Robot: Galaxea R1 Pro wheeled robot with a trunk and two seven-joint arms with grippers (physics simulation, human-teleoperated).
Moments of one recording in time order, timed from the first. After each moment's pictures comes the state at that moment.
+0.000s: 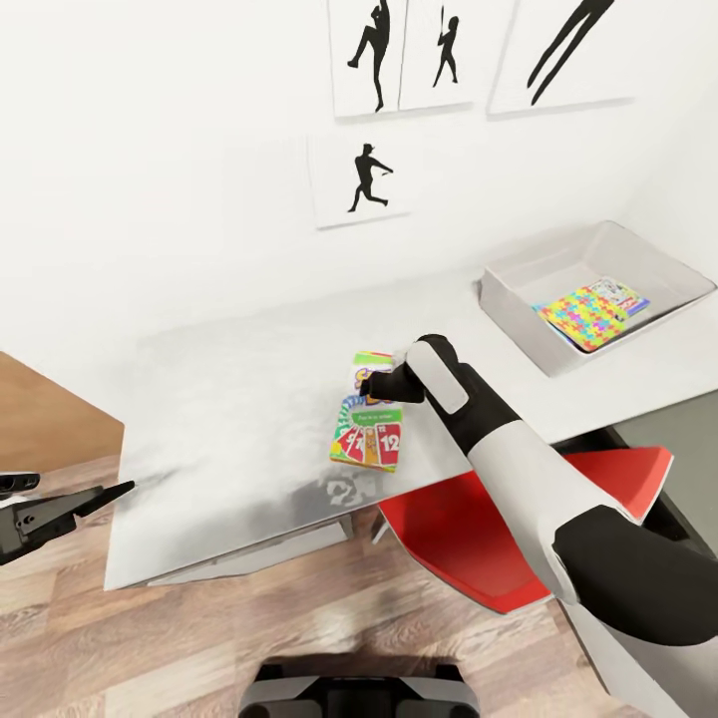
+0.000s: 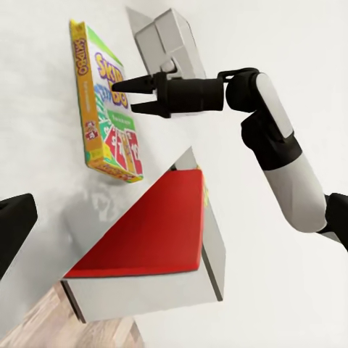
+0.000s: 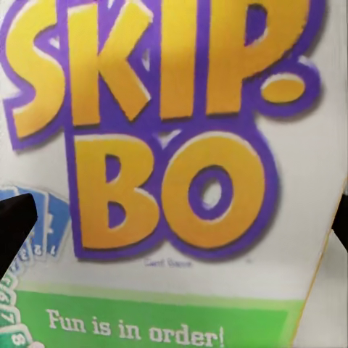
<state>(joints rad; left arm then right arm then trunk) -0.31 0.47 0.53 -1.39 0.44 0.98 -1.57 -1.25 0.14 0.42 -0.77 -0.99 0.96 -0.60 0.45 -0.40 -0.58</state>
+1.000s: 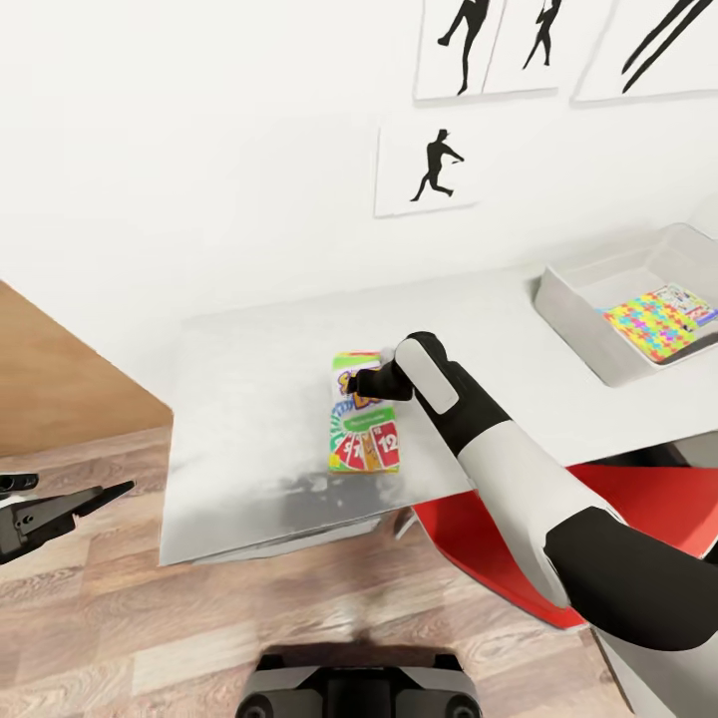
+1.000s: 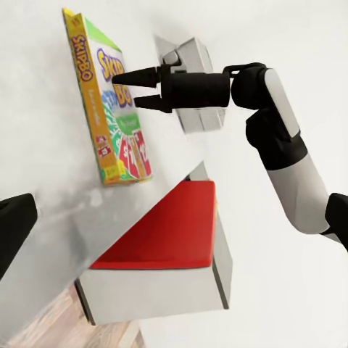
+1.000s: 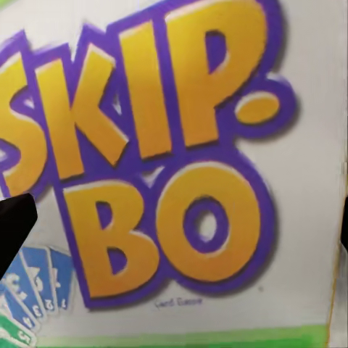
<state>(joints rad) -0.31 0.47 0.53 -1.39 0.44 0.98 -1.57 -1.25 0.17 0.42 -0.79 -0.99 0.96 -0.60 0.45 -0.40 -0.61</state>
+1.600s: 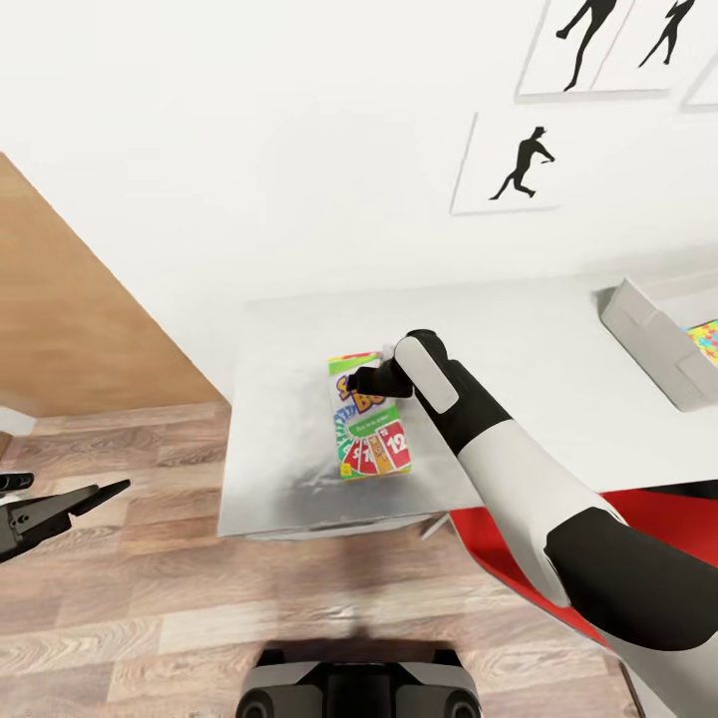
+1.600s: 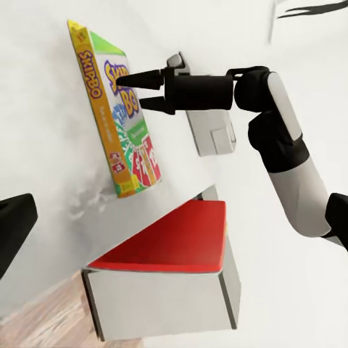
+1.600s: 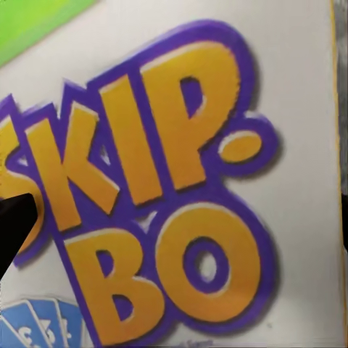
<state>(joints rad) -0.31 0.47 0.54 -1.39 0.44 0.98 -1.57 -1.25 0.17 0.42 -0.80 -0.97 0.96 -0.60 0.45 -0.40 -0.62</state>
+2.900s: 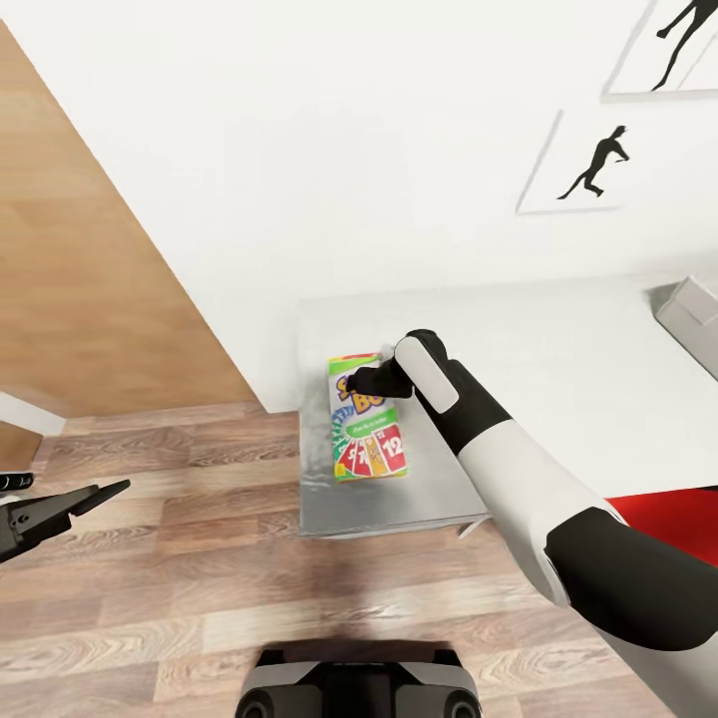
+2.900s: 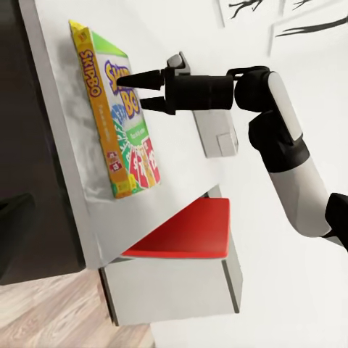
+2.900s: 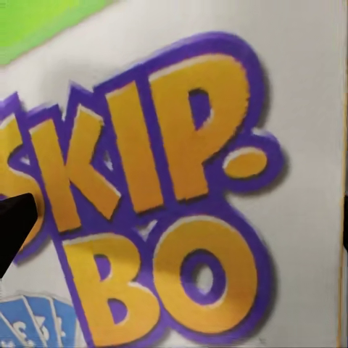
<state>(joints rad) -0.31 0.47 0.54 -1.39 0.44 0.98 -1.57 -1.25 0.17 0.42 -0.80 -0.98 0.97 -0.60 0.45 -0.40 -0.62</state>
